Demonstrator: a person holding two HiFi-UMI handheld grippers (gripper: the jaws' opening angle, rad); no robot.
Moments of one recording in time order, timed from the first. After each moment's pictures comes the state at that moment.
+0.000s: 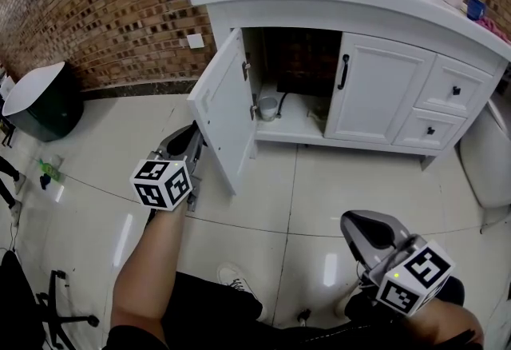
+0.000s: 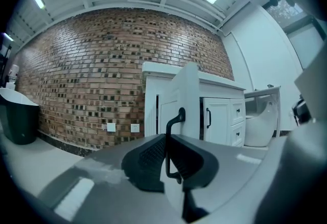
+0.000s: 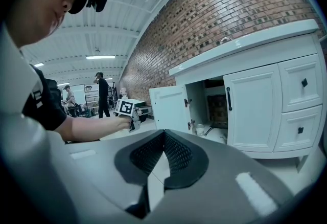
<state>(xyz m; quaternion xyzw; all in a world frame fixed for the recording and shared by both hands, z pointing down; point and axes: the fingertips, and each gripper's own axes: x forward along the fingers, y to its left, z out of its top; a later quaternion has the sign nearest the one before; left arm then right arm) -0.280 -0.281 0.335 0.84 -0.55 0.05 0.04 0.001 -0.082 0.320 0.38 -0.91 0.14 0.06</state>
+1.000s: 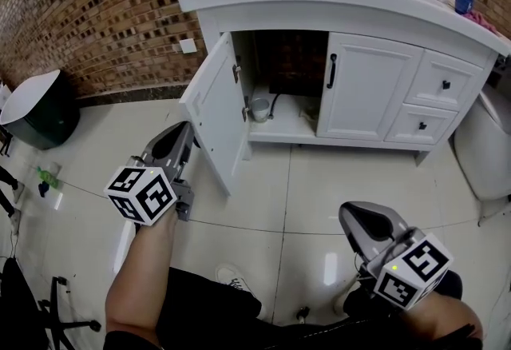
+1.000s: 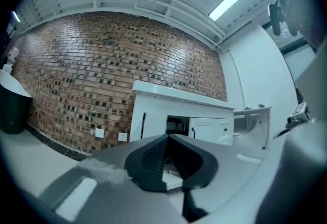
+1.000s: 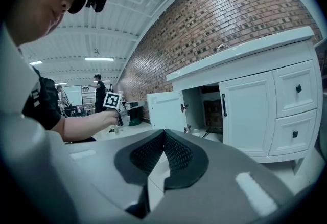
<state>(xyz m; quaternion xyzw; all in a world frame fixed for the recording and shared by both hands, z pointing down) -0.251 -0.235 0.268 0.86 -0.51 -0.02 0.05 0.014 -0.082 0.309 0.40 -0.91 0.12 0.04</state>
